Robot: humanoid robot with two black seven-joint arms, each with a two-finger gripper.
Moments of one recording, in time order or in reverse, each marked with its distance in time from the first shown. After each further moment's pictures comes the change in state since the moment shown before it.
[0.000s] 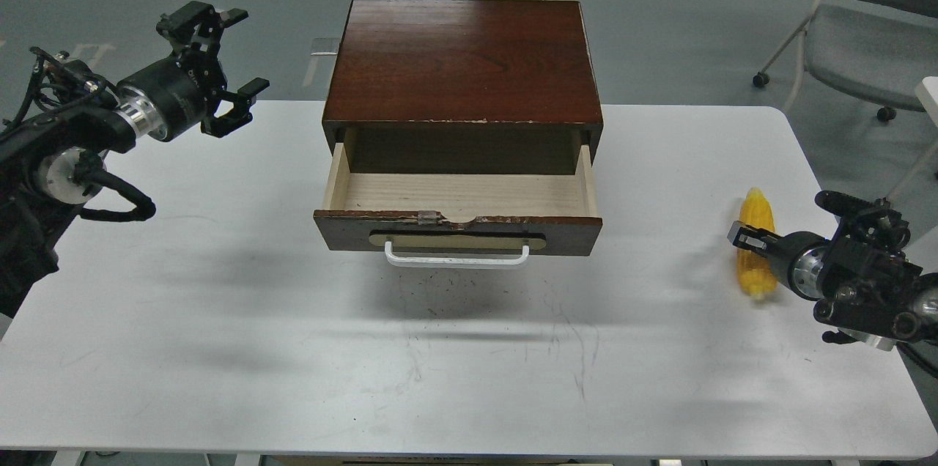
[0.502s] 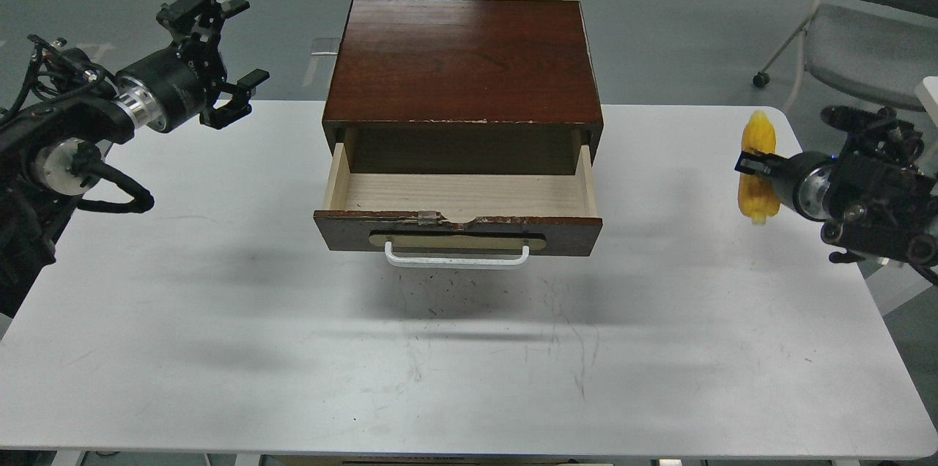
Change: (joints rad) left arm -0.038 0.006 0.002 0.000 0.041 0.000 0.001; right arm 0.362 -0.023 -0.126 0.056 -0.031 0.042 -0.003
